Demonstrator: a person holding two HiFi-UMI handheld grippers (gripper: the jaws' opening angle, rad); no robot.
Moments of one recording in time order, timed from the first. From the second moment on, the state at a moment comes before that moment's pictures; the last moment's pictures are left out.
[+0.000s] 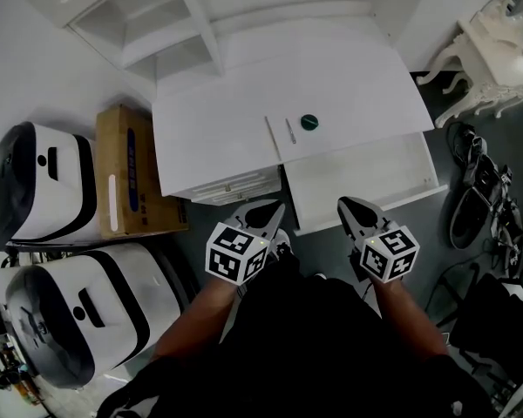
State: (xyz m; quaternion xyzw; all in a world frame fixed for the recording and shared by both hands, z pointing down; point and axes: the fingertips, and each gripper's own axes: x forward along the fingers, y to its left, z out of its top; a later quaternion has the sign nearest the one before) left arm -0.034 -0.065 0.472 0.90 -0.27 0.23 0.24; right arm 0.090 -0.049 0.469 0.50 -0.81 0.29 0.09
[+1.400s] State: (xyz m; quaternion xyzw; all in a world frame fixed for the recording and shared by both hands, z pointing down) left arm -0.066 -0.126 0.492 0.89 -0.32 0.21 0.27; right arm 0.036 -0.150 0.510 0.43 -0.84 0.27 0.20
